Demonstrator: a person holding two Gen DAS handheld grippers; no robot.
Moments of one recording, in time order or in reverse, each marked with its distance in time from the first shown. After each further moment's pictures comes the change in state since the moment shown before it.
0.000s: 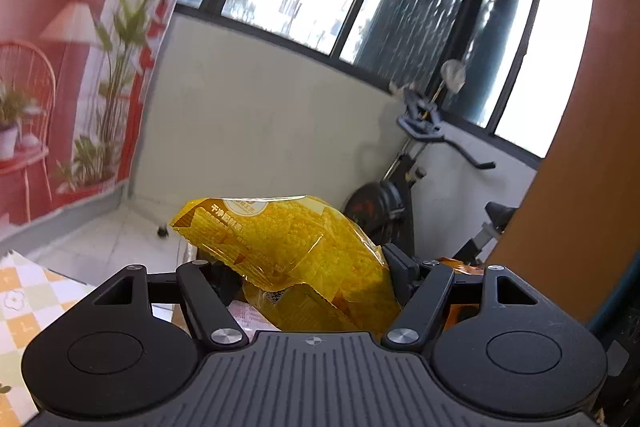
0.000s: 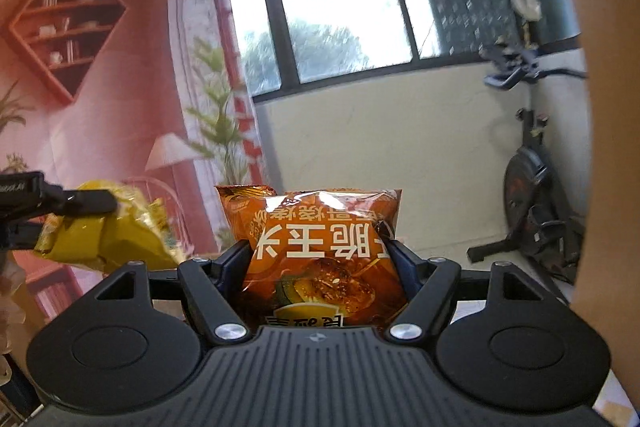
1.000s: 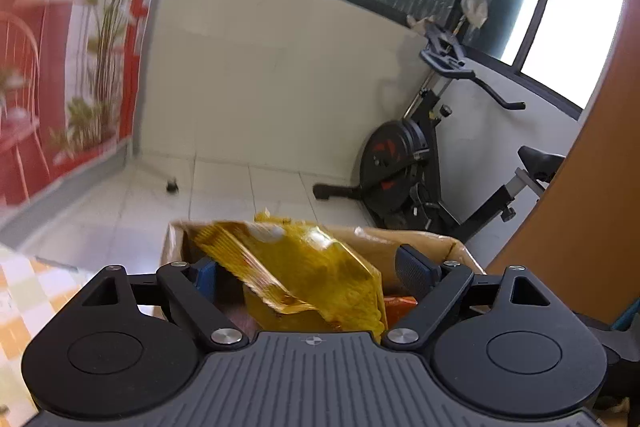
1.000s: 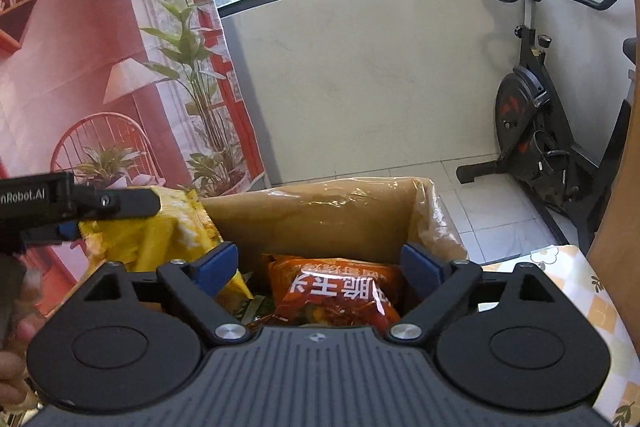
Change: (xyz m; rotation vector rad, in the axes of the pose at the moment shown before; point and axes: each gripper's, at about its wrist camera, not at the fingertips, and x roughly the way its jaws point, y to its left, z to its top) left arm 0.074 0.034 0.014 0.065 0.172 0.053; right arm 0.106 -0.002 -0.003 0.049 0.264 -0.081
